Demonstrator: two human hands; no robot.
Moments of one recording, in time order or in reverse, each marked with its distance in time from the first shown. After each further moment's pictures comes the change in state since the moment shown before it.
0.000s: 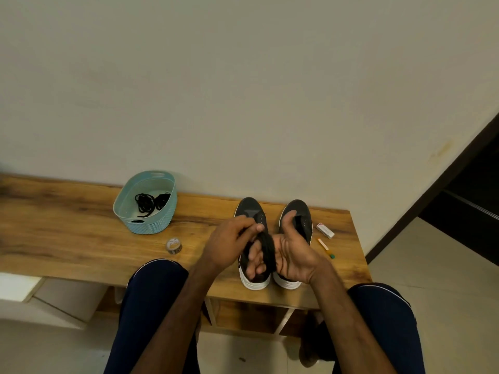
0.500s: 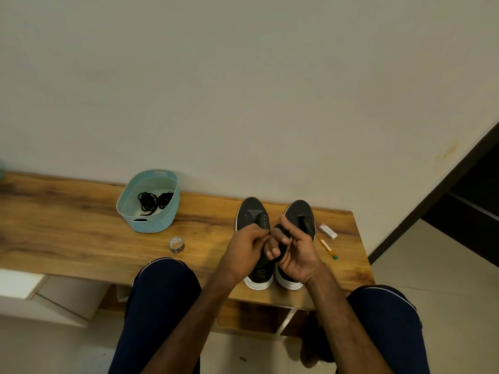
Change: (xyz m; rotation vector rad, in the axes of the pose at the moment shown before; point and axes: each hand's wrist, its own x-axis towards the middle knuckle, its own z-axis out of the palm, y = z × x) left_hand -0.008 0.018 0.024 -0.175 -0.027 -0.163; right_hand 0.006 0.008 -0.004 0.350 0.283 -0.275
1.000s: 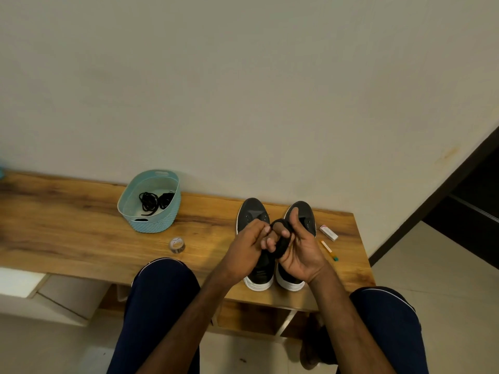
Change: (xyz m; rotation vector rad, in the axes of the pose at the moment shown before) left_hand -0.001 0.005 -0.001 -0.250 -0.016 -0.009; right_hand -0.002 -0.007 0.003 0.086 -0.238 0.014
